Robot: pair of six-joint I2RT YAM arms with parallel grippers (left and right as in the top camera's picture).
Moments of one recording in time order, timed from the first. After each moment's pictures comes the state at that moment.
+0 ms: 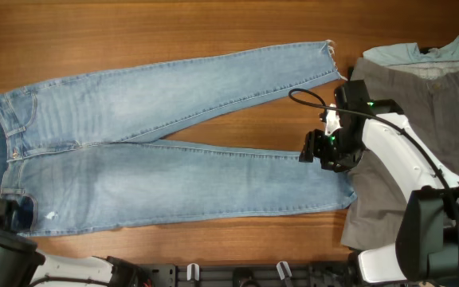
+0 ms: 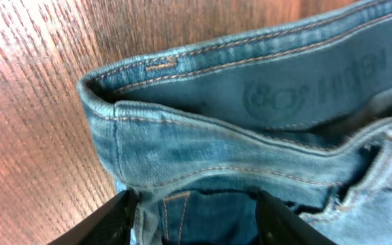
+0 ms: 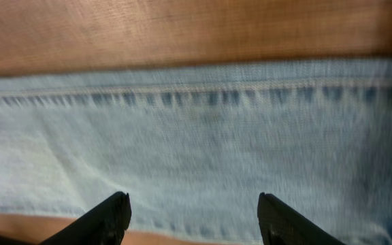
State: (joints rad) left arm 1.19 1.82 1.08 -0.78 0.15 -0.24; right arm 0.10 1.63 1.02 -0.98 -0.31 0.28
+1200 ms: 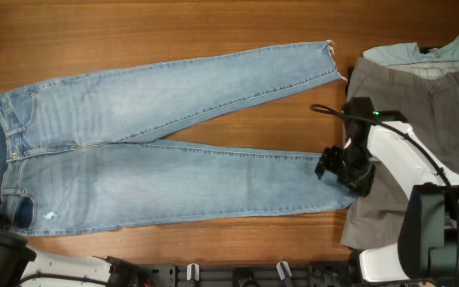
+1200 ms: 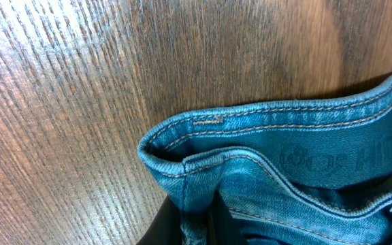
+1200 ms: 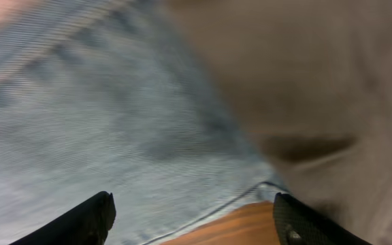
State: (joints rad) left arm 1.19 1.90 1.16 -0.79 0.05 -0.26; right arm 0.02 1.63 0.90 -1.05 -0.08 0.53
